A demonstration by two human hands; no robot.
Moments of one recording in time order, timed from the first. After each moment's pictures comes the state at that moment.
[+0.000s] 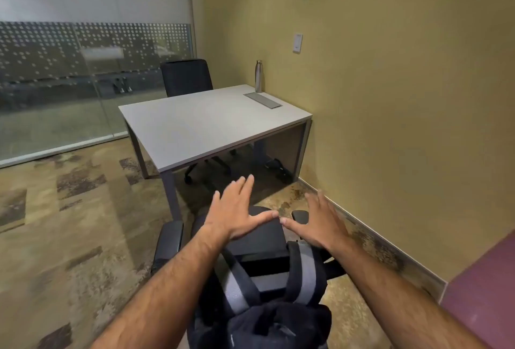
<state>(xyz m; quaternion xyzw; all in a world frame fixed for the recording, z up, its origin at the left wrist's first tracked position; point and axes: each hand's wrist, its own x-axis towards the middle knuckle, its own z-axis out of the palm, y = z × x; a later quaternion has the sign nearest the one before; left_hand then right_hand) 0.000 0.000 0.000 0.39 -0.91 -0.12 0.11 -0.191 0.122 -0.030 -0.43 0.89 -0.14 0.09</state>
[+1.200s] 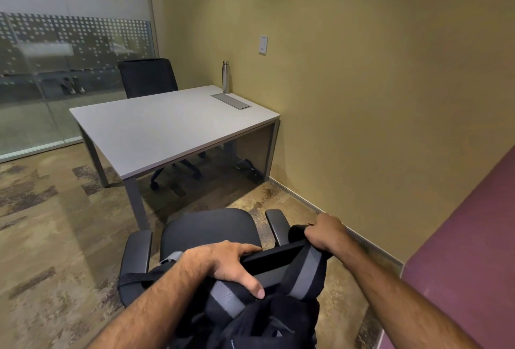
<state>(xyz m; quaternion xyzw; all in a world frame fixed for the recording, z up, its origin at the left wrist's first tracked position) 0.001 0.027 -0.034 0.24 -0.87 -0.37 -0.22 -0.217 0.170 -0.015 -0.28 0.94 -0.11 0.16</state>
